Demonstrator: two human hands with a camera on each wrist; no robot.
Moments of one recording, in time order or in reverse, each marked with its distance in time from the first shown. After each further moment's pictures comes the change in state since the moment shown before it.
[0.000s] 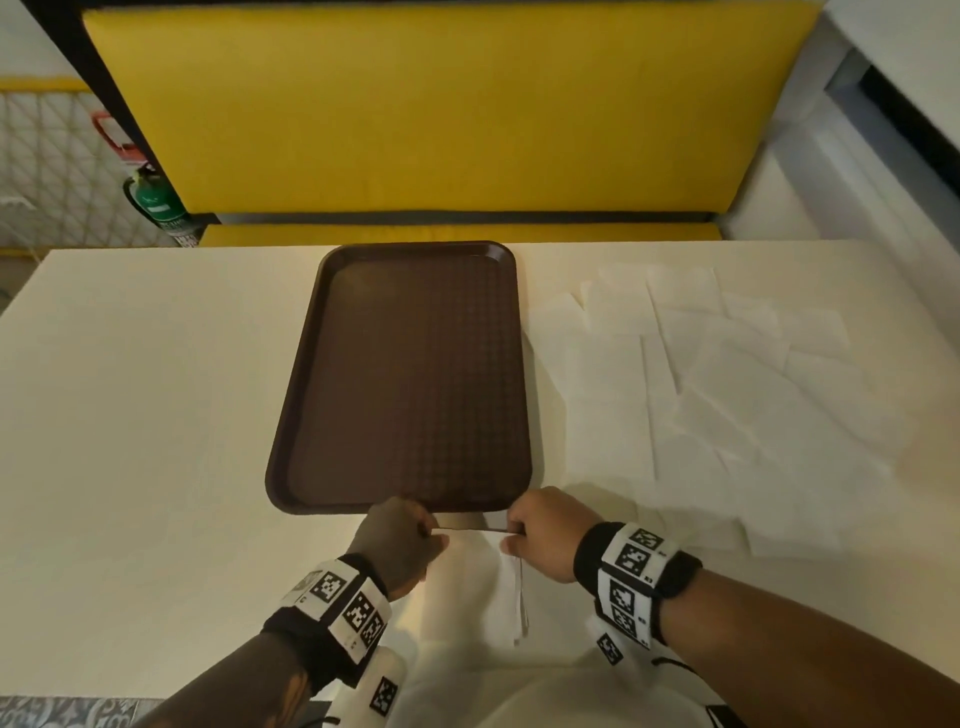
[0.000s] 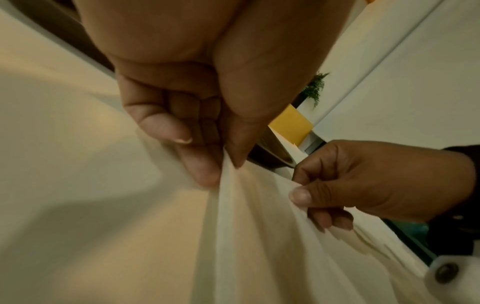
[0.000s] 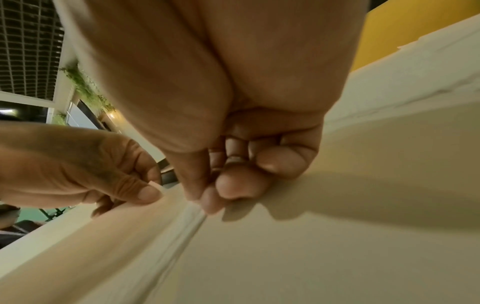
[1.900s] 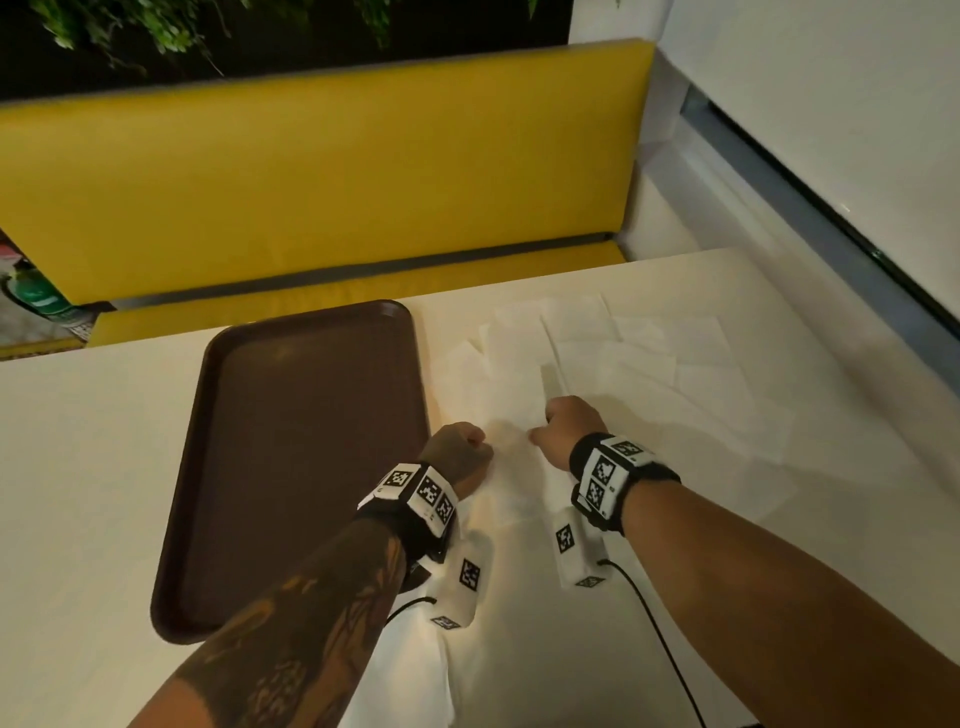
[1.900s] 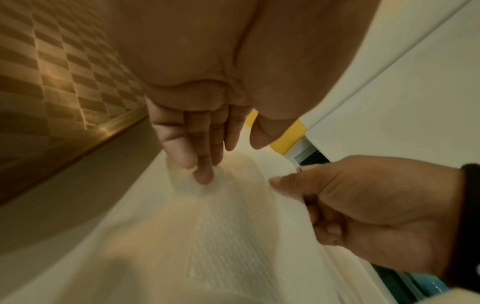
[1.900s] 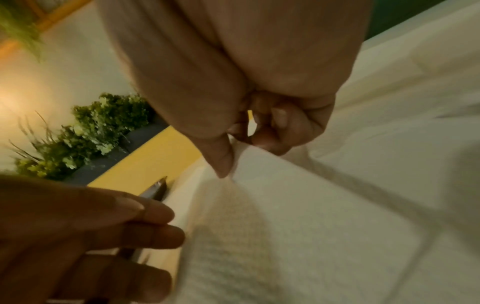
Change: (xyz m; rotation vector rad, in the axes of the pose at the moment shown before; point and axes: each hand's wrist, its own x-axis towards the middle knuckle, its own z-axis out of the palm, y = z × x) left_hand 0.138 0.168 0.013 -0.237 -0.067 0.180; right_hand 0.033 0.102 -0.129 0.357 0.453 0.461
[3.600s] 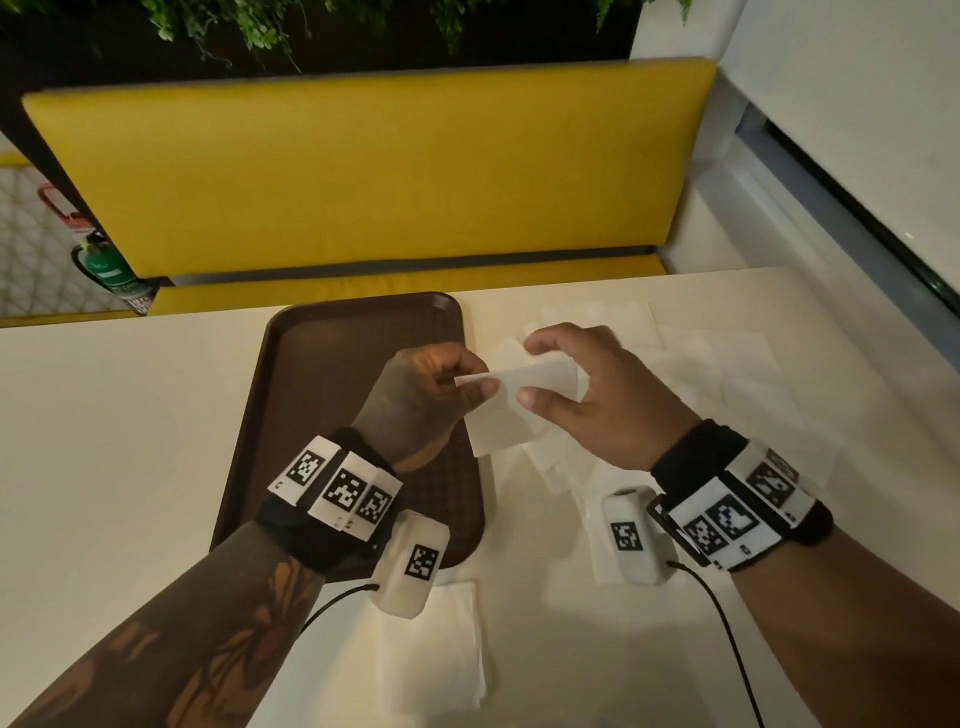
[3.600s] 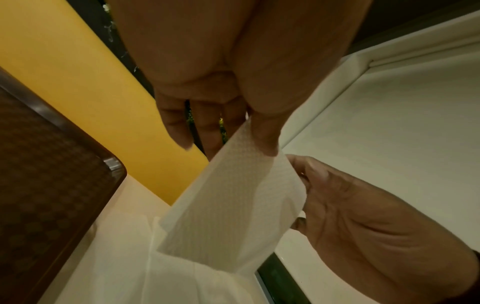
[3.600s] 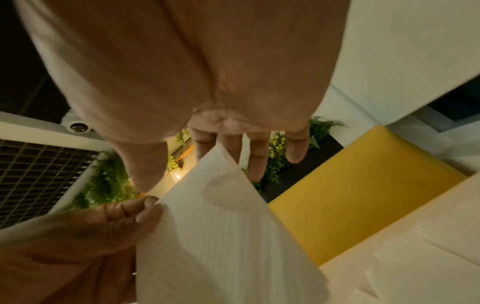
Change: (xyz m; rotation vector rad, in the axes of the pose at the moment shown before) left_hand -0.112 0.028 -0.104 -0.127 0.304 0.583; right_hand -0.099 -0.057 -0.061 0.080 0.081 -0.732
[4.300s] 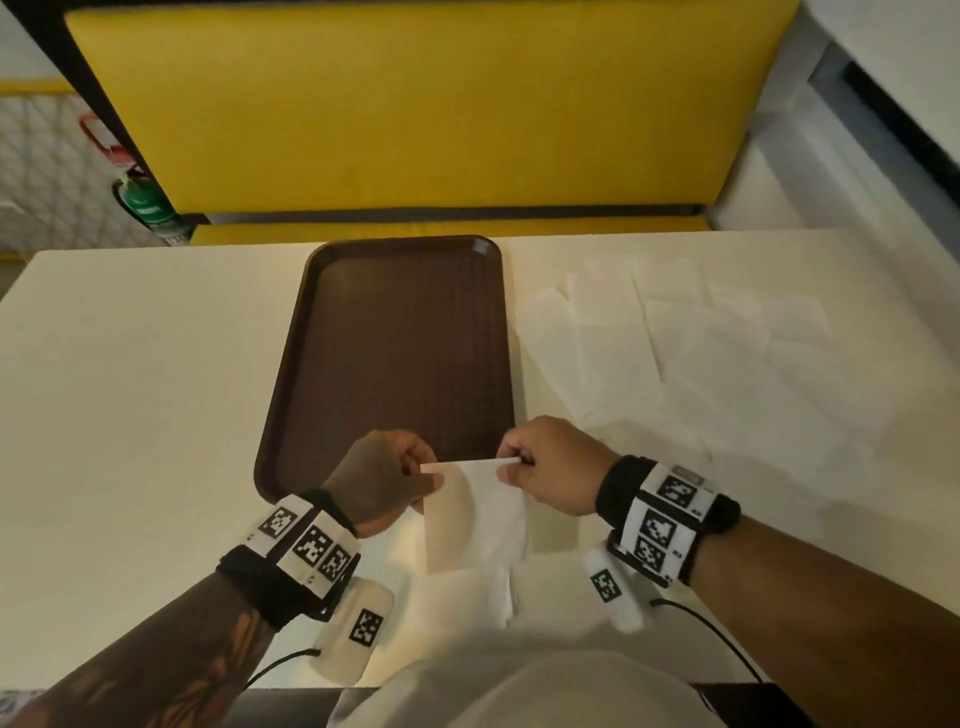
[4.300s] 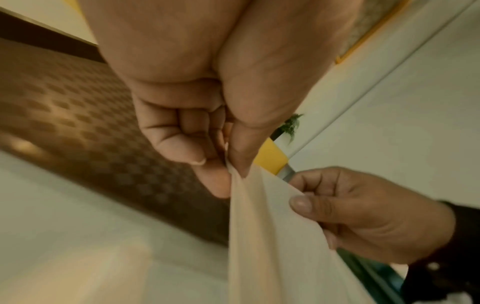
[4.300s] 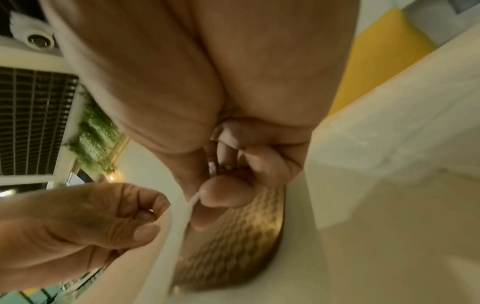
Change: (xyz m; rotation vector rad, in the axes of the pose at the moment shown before) left_hand -0.108 -0.081 -0.012 0.163 -0.225 -0.556; right_hand -0.031 0.004 0.111 0.019 -0.477 0.140
